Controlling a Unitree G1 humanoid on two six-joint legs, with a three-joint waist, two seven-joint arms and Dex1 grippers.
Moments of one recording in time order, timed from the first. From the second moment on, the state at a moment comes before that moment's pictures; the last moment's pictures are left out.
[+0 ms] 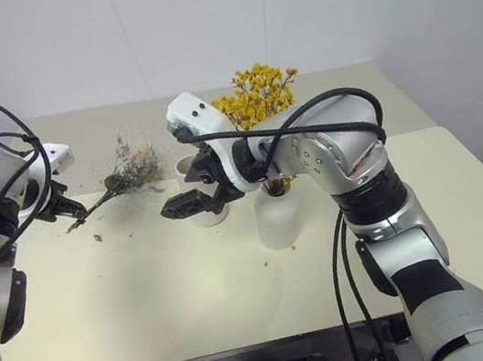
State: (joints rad) left arm -1.36 0.82 -0.41 0.89 0.25 1.15 -1.16; right arm -1.23 -0.37 0.25 -0.12 0.65 1.36 0.65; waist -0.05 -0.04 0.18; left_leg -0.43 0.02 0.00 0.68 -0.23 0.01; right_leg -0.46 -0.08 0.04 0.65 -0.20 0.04
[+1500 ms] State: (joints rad) left arm -1.14 0.83 -0.46 0.82 0.16 1.19 -1.13; right arm -1.20 -0.39 0.25 -0.14 0.63 1.33 0.67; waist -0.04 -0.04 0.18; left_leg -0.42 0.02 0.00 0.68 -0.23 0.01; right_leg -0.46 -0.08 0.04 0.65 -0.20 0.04
